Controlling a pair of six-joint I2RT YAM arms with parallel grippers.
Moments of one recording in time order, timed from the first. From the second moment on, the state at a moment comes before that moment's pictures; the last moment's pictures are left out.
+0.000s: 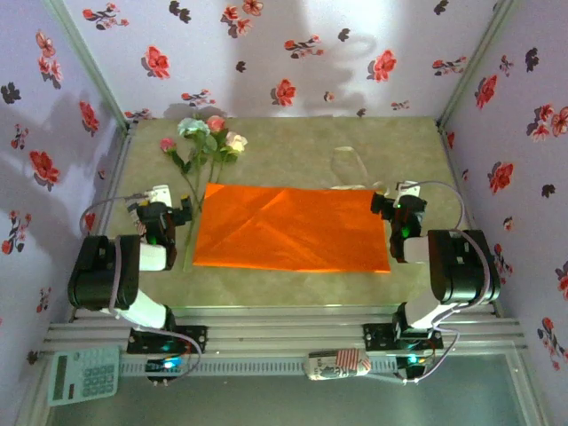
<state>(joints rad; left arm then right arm) -0.02 1.55 0.35 0.86 -0.24 -0.02 0.01 1.56 0.39 0.77 0.14 0.09</state>
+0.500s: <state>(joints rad) -0.02 1.55 0.35 0.85 -0.24 -0.02 0.01 1.56 0.39 0.77 0.13 0.09</state>
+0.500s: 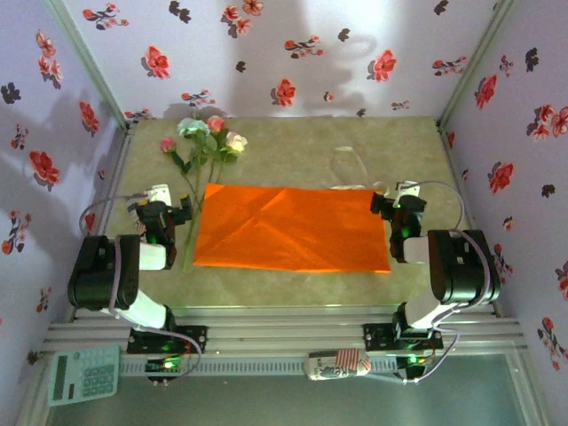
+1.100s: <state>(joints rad) -0.02 1.55 0.35 0.84 -0.24 -0.02 0.01 1.56 0.39 0.77 0.13 0.09</state>
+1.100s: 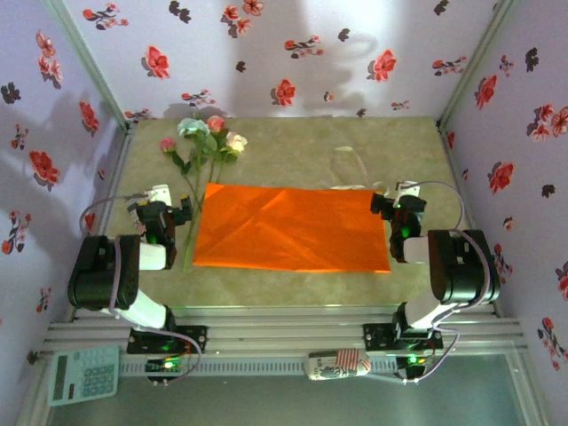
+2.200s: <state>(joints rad) -0.64 2.09 1.51 -0.42 0.36 -0.67 0.28 1.26 0.90 -0.78 0.10 1.10</state>
